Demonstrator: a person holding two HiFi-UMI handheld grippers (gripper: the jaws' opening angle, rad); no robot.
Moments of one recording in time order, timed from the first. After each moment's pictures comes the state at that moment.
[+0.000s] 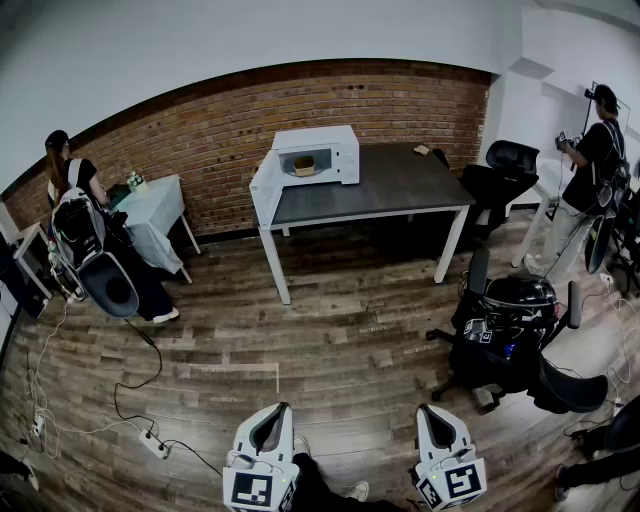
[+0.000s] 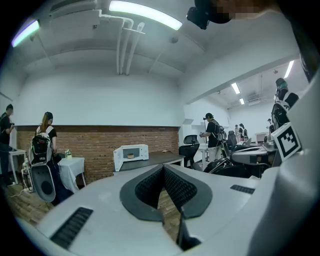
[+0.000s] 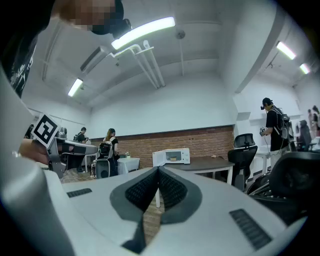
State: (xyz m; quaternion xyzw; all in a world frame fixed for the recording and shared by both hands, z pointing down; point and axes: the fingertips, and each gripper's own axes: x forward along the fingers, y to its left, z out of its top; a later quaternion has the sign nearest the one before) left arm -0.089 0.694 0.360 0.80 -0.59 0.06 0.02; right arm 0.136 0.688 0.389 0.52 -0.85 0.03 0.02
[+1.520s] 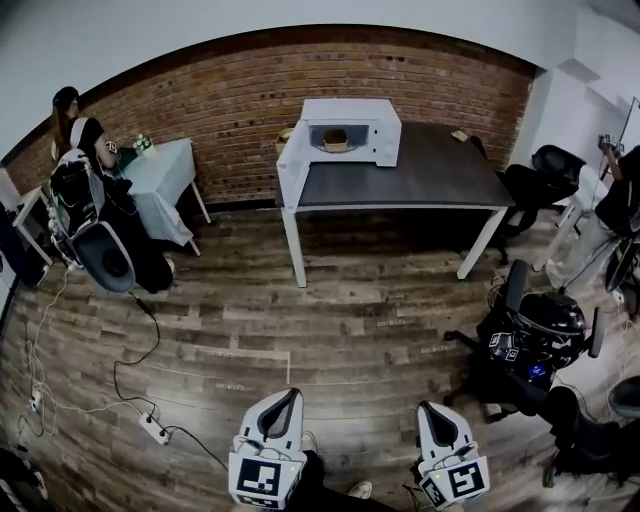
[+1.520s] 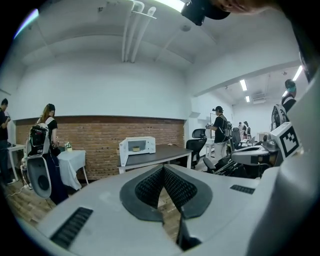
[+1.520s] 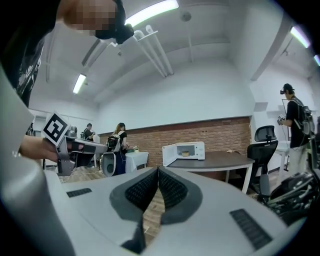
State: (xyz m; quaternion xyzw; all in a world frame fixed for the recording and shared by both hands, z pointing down) left arm -0.163 0.568 0.385 0.80 -0.59 0.09 0.05; right arm 0.045 0.569 0.407 0.47 -0.88 0.05 0.06
